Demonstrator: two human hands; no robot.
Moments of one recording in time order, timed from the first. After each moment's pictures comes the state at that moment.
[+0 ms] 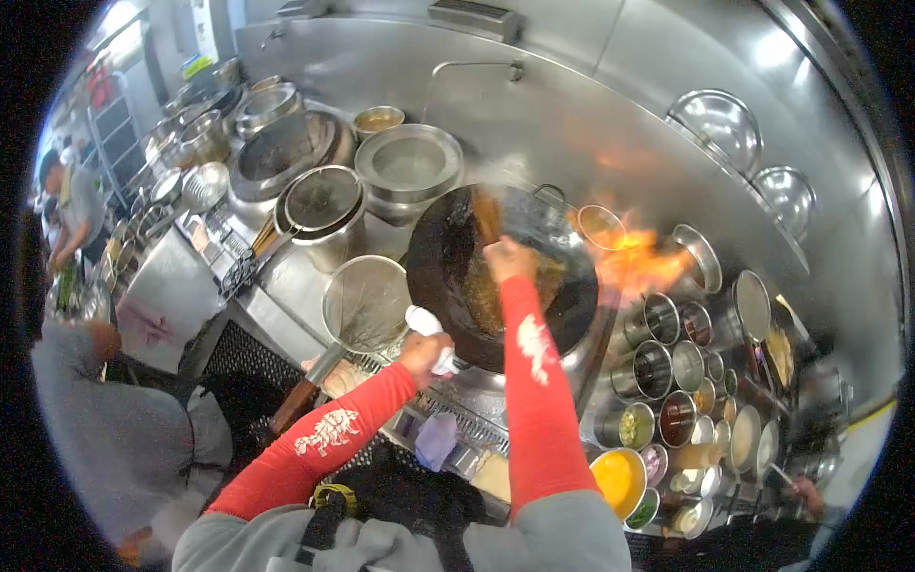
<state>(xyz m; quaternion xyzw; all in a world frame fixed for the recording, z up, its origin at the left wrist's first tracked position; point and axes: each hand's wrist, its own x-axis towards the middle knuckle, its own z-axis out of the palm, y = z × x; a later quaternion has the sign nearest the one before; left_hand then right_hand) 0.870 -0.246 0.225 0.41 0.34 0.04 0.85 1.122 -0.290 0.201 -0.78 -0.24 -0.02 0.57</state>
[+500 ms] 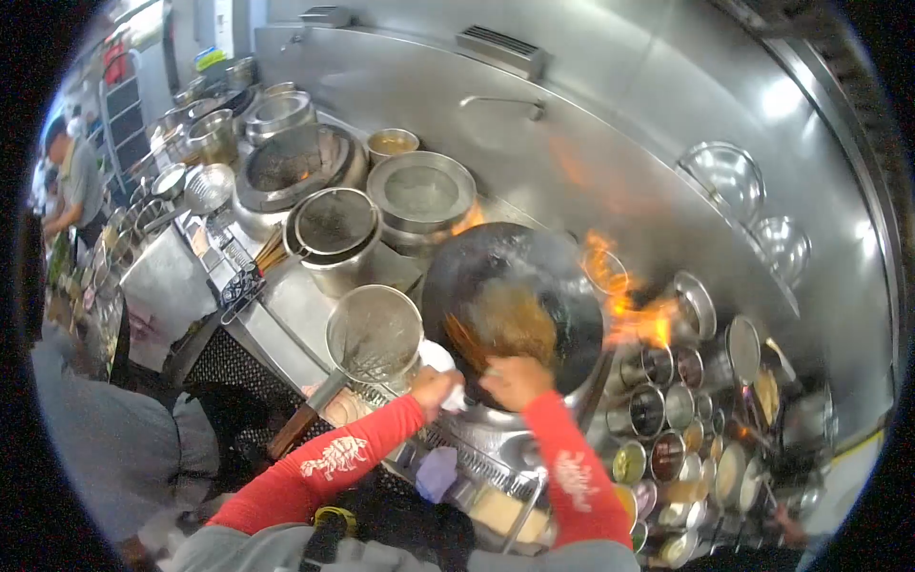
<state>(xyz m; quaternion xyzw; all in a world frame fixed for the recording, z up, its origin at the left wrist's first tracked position) 0.884 -0.234 0.191 0.48 0.34 0.08 0.80 0.999 -0.305 0.313 -0.82 -0.49 -0.27 0.12</state>
